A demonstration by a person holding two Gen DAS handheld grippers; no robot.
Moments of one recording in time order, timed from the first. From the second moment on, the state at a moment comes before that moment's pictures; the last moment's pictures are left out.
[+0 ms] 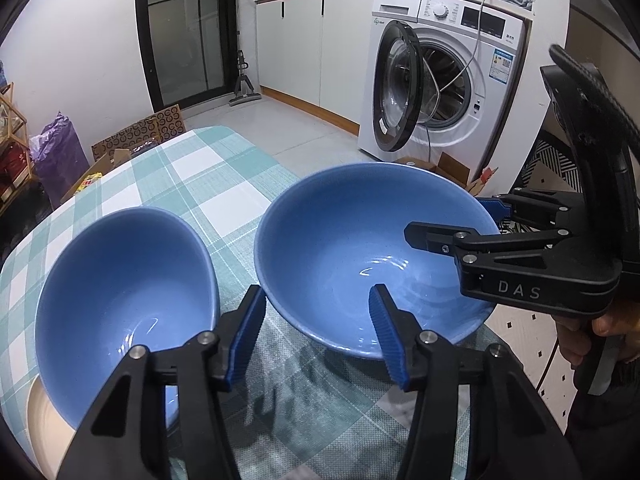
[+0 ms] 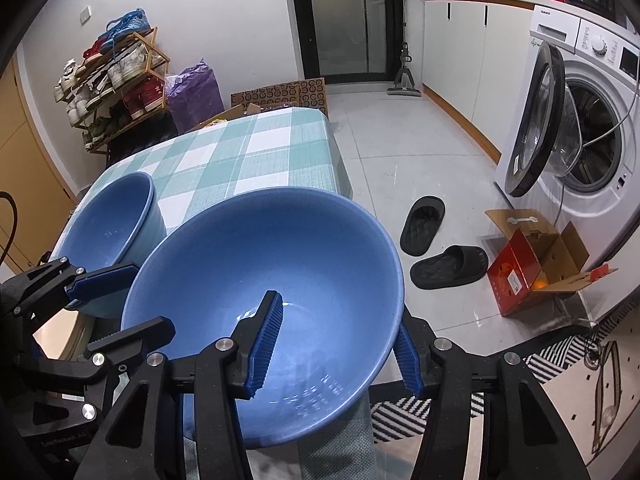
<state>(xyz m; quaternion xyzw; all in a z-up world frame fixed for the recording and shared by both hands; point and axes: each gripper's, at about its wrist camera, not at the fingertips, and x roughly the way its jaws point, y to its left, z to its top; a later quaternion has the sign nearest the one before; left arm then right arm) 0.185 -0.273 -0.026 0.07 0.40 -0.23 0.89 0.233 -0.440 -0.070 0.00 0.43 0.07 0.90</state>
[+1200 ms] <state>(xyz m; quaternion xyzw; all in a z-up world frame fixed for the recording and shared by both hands) 0.174 -0.231 0.007 0.04 0.36 -0.21 0.91 0.213 -0.402 -0.030 -0.02 0.38 0.09 0.92</state>
